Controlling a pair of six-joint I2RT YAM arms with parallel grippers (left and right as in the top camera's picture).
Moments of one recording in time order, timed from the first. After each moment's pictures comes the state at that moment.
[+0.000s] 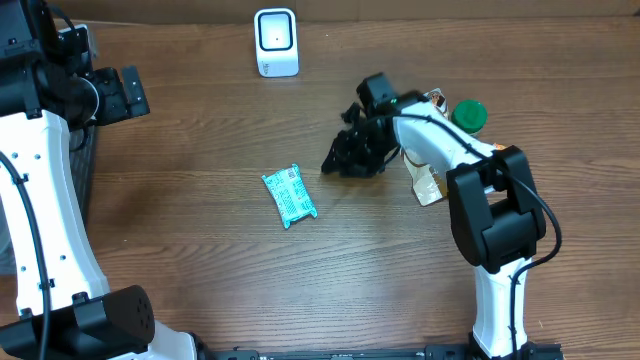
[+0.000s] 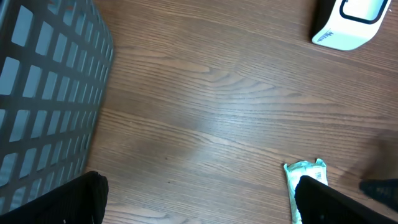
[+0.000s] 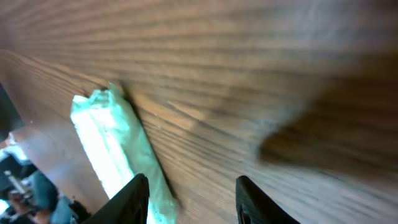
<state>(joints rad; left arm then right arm) 0.26 1.72 2.00 -1.37 0.07 -0.05 0.39 2.19 1.63 -0.85 -0.58 0.38</state>
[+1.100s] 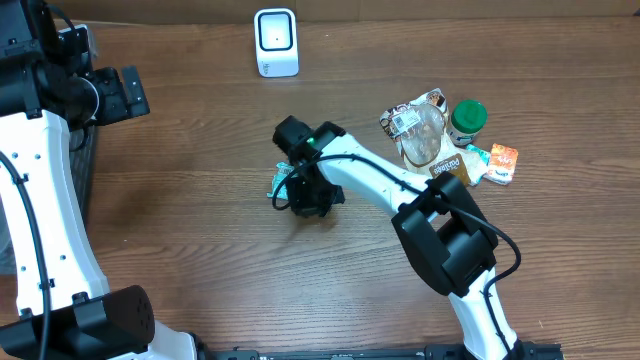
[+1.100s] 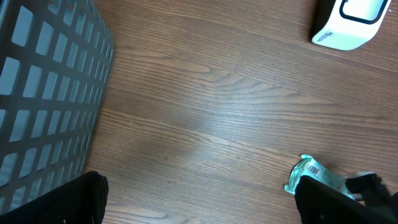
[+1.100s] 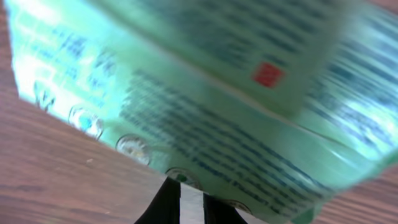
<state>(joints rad) 0.26 1.72 2.00 -1.37 0.07 -0.05 0.72 2.23 1.69 -1.03 -0.21 0.49</state>
